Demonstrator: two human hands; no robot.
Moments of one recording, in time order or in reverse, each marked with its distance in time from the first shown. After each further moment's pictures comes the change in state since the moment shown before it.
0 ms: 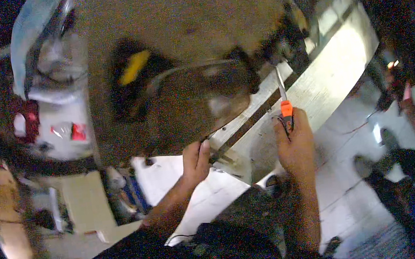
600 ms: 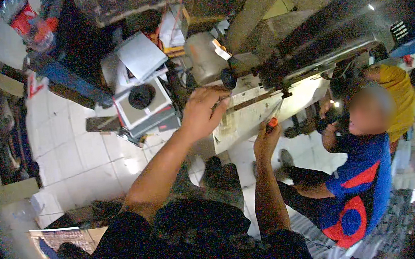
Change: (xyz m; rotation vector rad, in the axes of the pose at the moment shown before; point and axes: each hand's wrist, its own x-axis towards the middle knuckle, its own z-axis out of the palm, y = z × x) left_hand 0.000 -0.041 0.009 -0.404 0.480 0.541; right_hand -0.042 0.078 0.022 -0.494 0.274 -0.244
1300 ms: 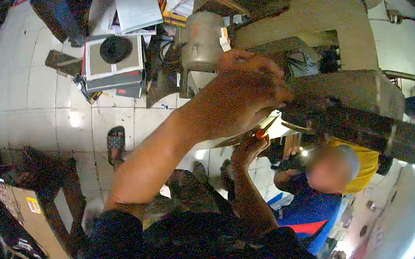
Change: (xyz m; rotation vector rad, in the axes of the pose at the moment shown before) left_hand 0.079 0.030 0.025 0.131 0.324 0.174; right_hand 0.068 0.012 -0.007 -0.184 -0.097 -0.372
